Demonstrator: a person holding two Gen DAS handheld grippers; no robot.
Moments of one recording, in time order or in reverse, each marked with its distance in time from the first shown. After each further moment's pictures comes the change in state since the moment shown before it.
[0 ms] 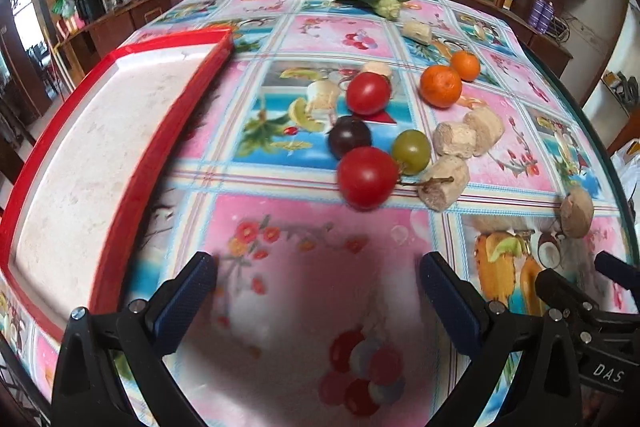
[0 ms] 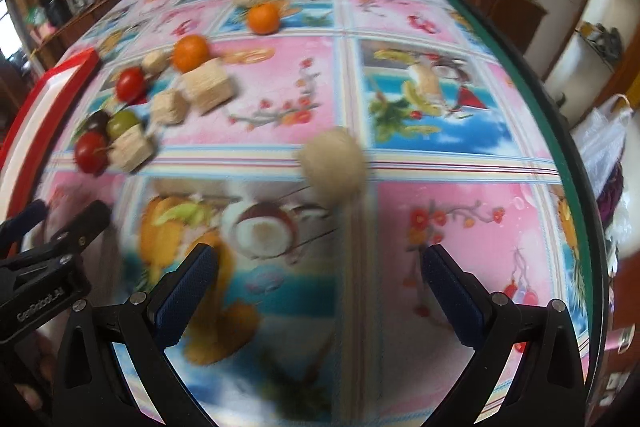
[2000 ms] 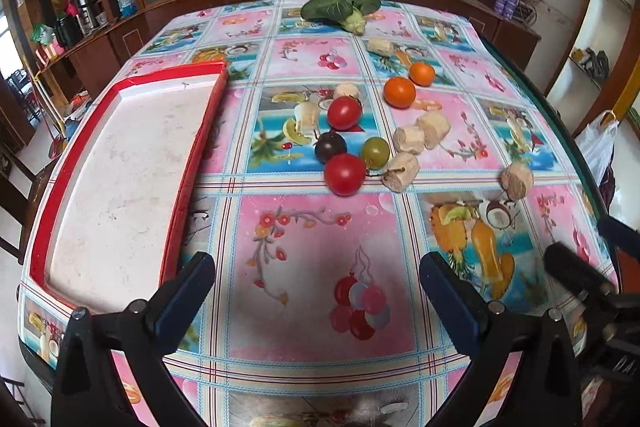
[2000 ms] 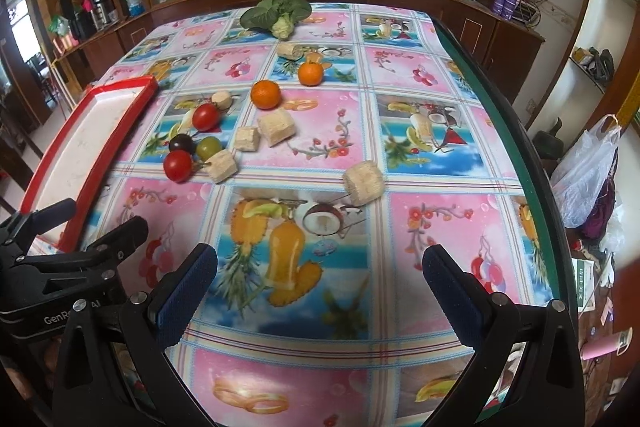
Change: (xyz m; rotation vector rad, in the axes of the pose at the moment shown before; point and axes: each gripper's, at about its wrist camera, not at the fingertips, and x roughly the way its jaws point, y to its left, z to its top) left arm -0.054 0.003 -0.001 0.114 0.001 -0.069; right arm -0.082 0.022 -0.013 -0.015 -0.122 0.024
